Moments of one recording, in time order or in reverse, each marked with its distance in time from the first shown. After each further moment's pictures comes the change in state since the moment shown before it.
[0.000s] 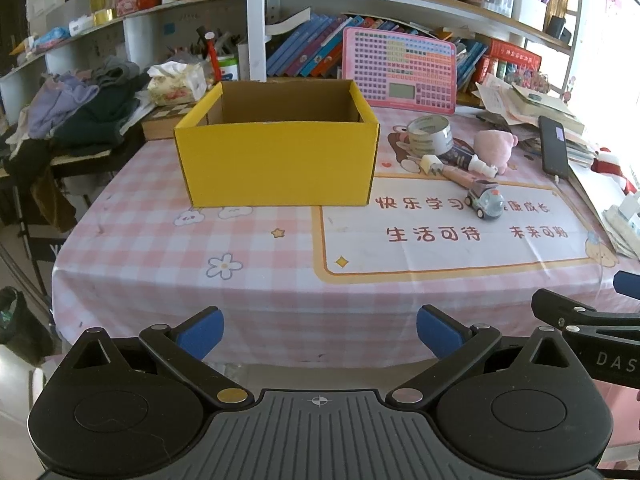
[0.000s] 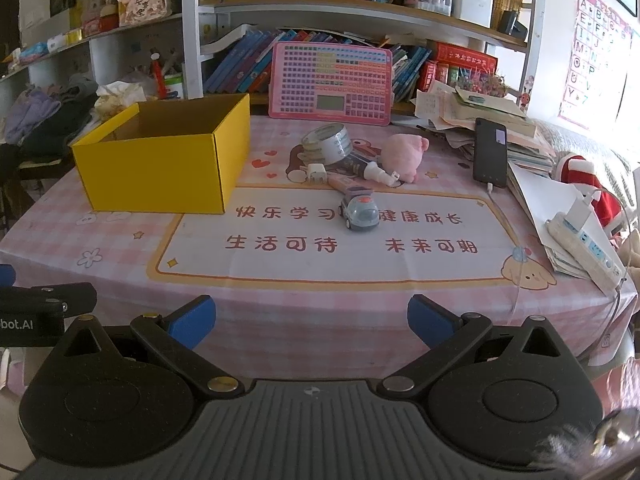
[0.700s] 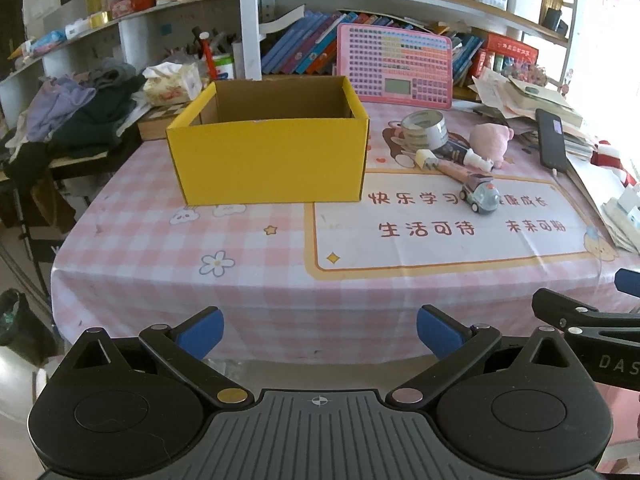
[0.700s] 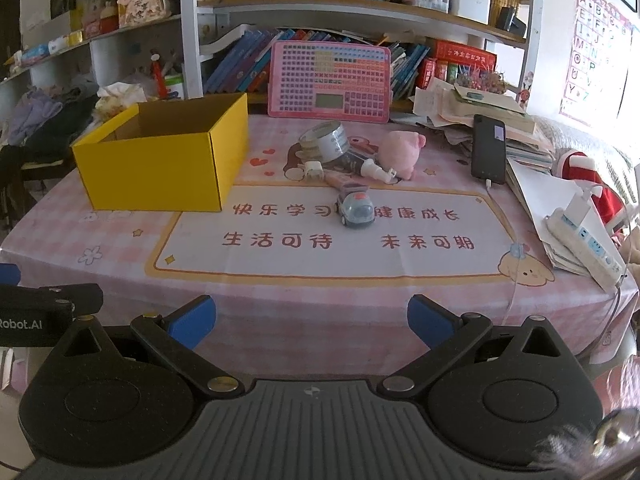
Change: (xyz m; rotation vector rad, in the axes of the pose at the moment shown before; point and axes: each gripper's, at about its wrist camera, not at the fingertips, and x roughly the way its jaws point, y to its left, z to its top) left arm -0.002 -0.010 -0.002 0.015 0.002 0.004; right arm -0.003 -0.010 -0.004 0.007 0.005 0.016
